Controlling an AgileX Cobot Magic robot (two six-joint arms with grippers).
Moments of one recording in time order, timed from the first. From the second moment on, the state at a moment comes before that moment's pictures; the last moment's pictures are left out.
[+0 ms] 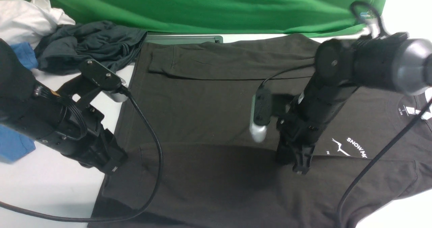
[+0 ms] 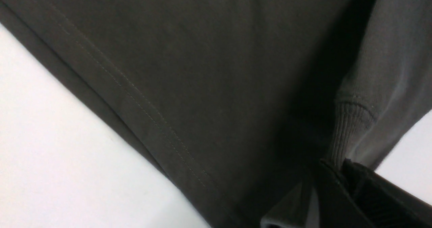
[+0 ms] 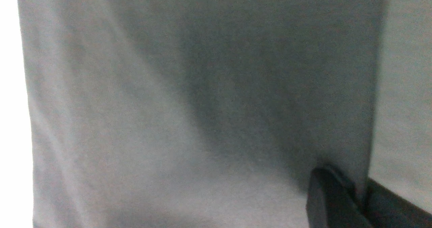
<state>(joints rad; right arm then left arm) 0.47 1.90 -1.29 0.26 0.96 -1.04 -0.09 1.36 -0.90 -0.37 0.94 0.81</state>
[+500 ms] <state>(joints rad) 0.43 1.85 -1.30 0.26 0.83 -0.91 -0.09 1.49 -1.09 -0.35 0.81 0.77</state>
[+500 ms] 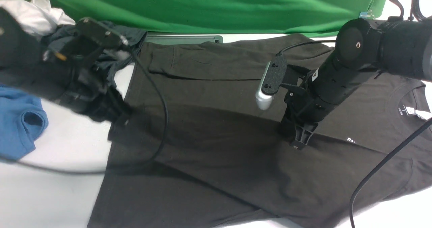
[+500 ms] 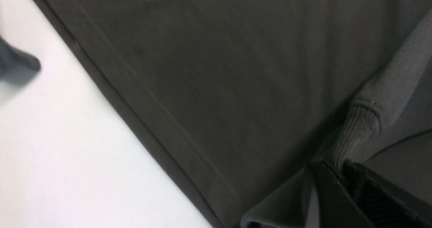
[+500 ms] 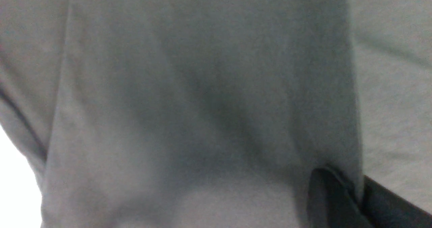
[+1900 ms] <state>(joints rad) 0.43 1.29 -1.18 -0.02 0.86 -0.39 -0.15 1.77 -1.31 -0.20 0.69 0.76</state>
